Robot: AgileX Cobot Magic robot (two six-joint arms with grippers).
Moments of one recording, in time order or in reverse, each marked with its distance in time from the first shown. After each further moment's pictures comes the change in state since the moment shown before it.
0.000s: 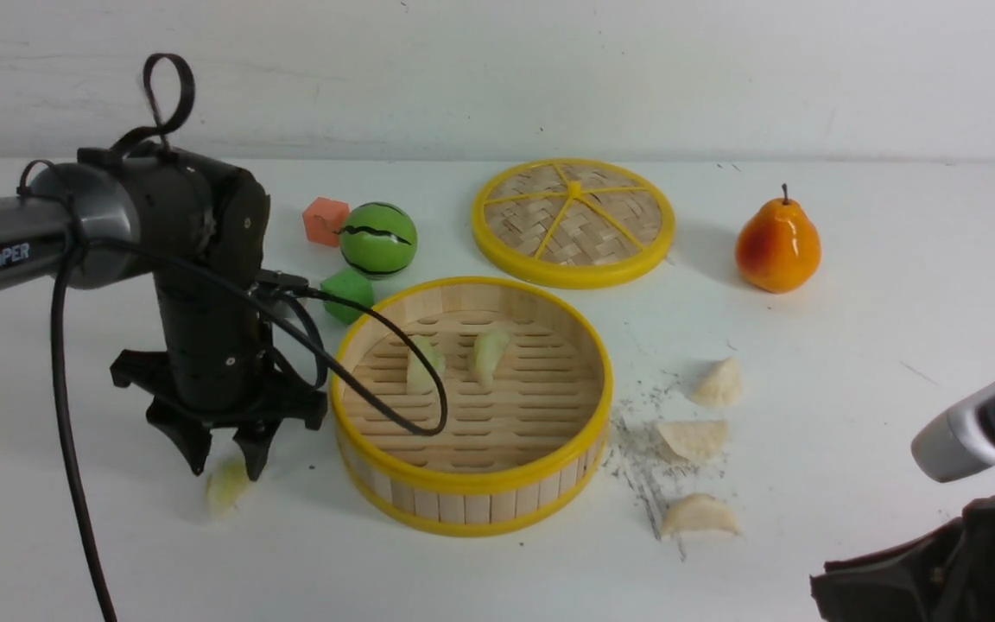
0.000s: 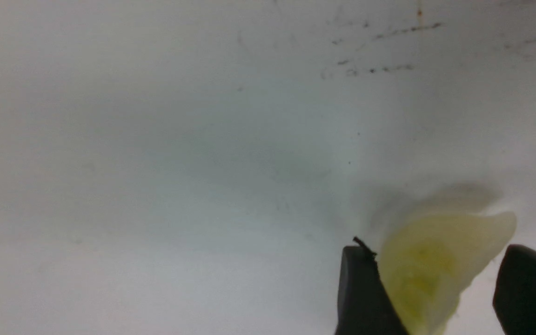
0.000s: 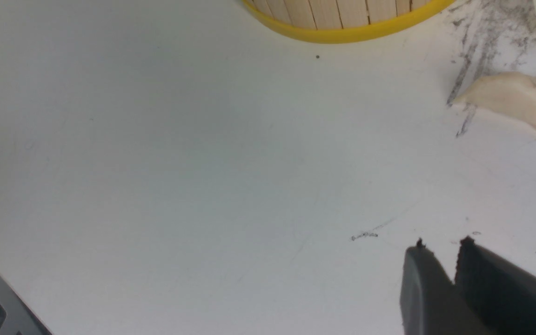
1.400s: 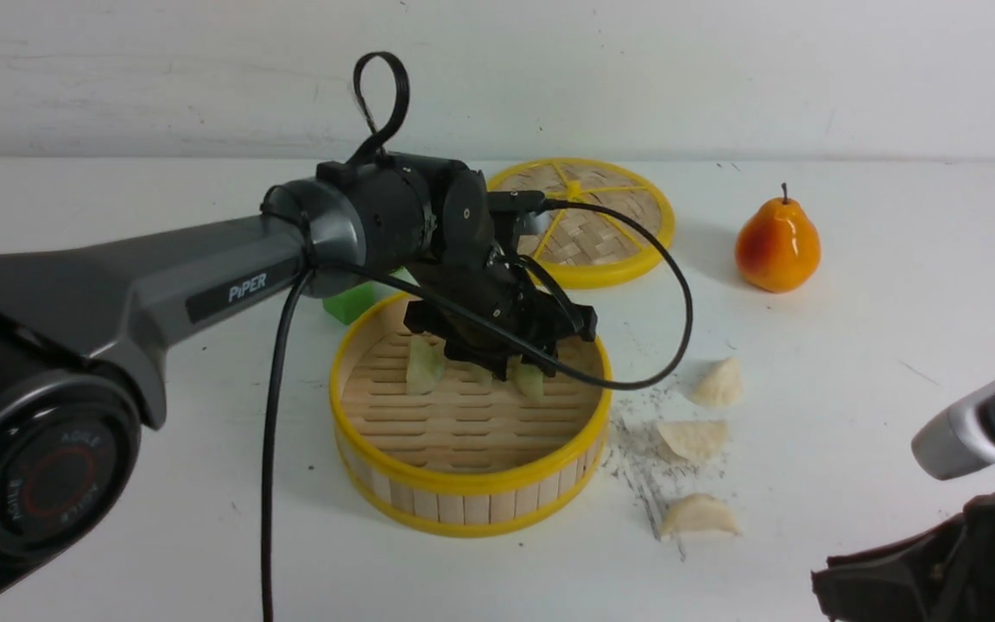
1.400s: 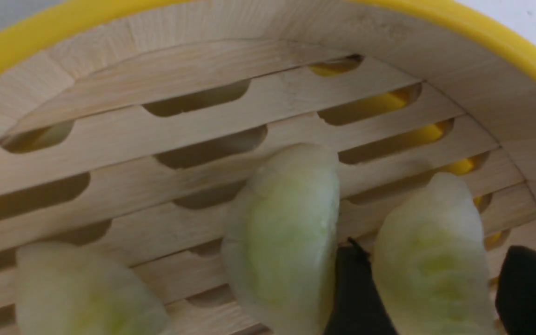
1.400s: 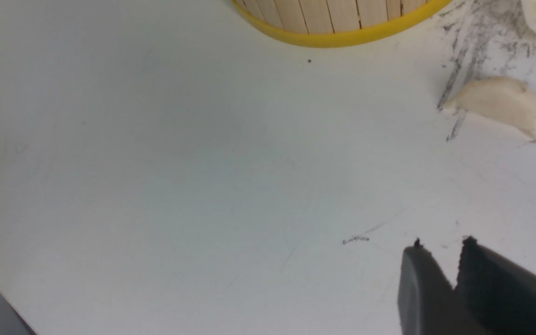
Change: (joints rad) right arm 0.000 0.000 0.000 -0.007 -0.014 0.000; left arm -0.270 0.152 -0.333 -0.300 -0.345 -0.051
